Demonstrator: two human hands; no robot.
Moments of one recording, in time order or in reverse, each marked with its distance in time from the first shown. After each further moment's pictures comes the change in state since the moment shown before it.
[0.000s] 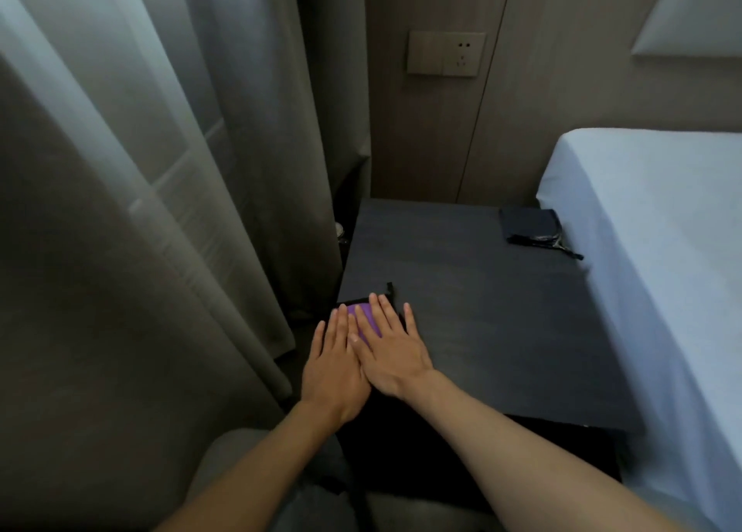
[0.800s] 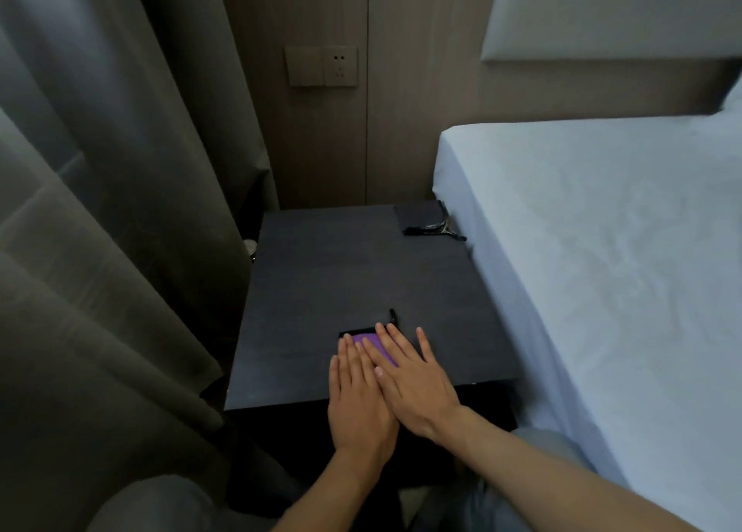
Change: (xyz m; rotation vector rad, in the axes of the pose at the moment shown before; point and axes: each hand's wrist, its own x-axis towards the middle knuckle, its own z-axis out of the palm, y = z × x) left_hand -0.039 0.161 0.035 -0.061 0.109 0.095; right_hand -0.128 0.122 0.033 -0.046 0.204 0.110
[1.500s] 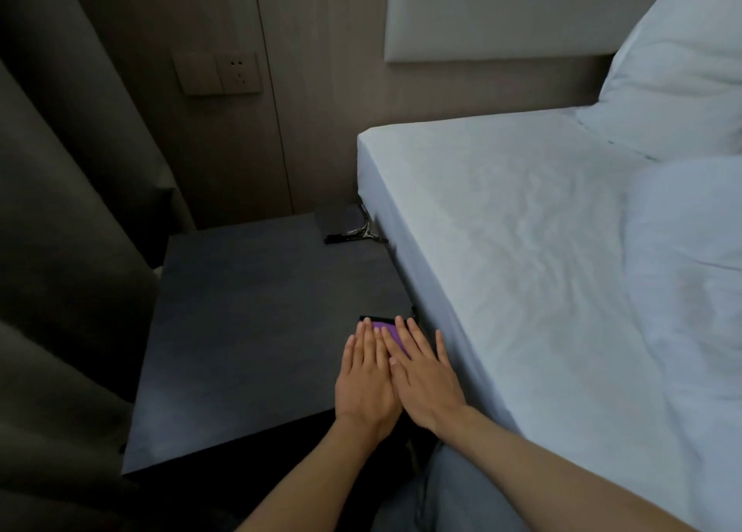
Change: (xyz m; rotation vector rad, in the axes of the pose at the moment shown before) left_hand 0.050 0.101 0.020 -0.001 -0.092 0.385; right_hand -0.049 0.096 -0.009 0.005 0.066 0.403
